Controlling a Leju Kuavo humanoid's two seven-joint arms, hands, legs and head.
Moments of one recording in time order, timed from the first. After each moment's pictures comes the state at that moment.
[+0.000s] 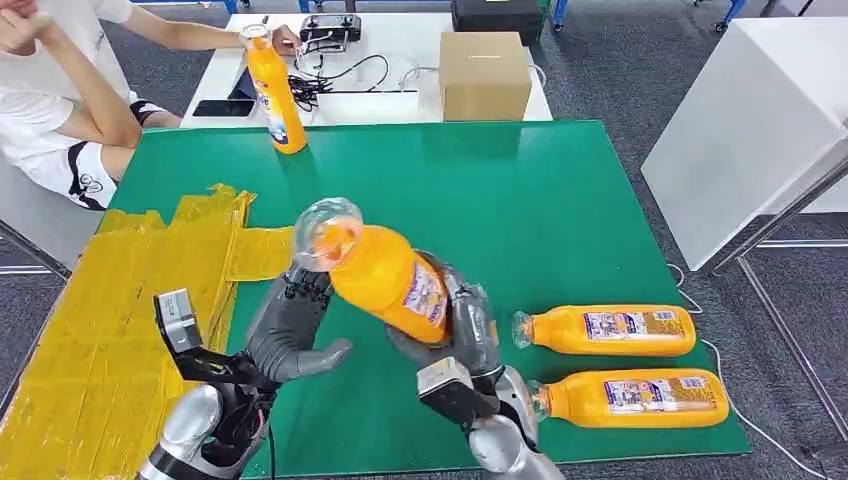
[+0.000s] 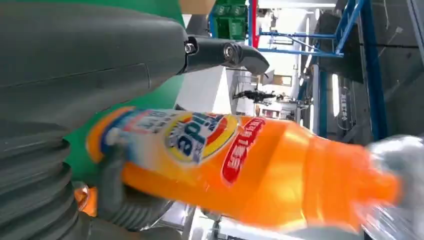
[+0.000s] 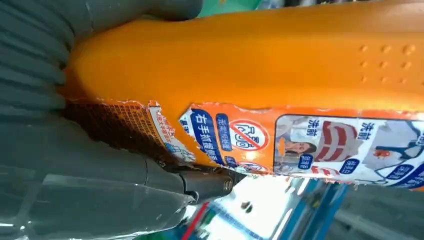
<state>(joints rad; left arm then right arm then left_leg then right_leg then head) -0.15 -0.01 -0.44 -1.64 0.37 -0.25 -0.28 -0.11 0.15 0.50 -1.42 0.43 -0.36 -0.50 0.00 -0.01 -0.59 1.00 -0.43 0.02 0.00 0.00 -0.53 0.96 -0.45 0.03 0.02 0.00</state>
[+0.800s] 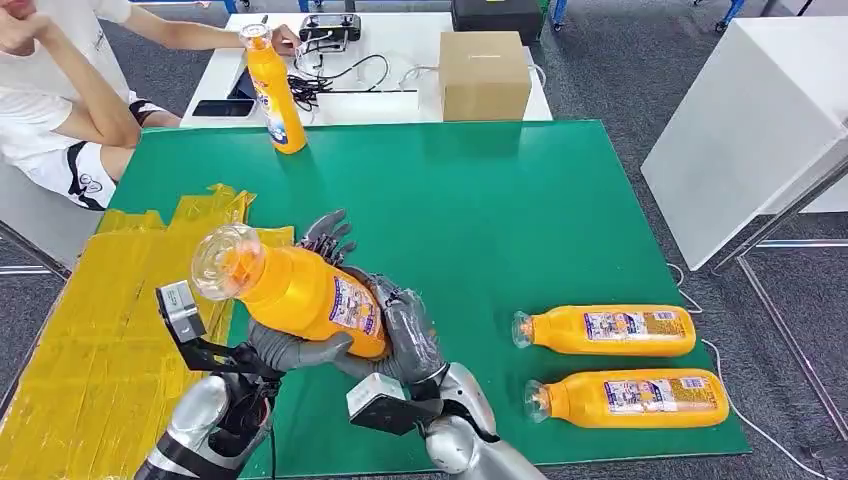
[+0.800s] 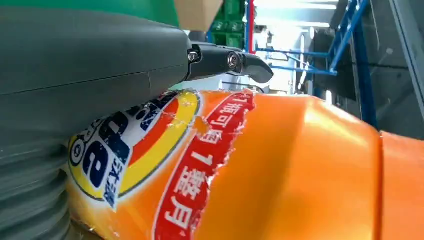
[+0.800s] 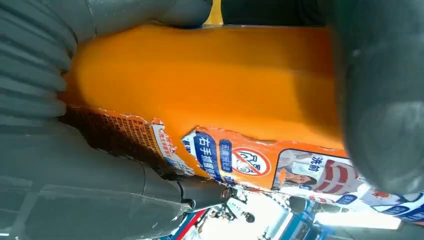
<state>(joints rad) -0.19 -0.01 -0.46 -1.59 0.39 -0.13 -0.33 -0.24 0.16 0.73 -1.25 0.39 -0.36 -0.47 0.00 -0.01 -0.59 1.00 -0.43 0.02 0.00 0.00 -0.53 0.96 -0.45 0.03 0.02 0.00</state>
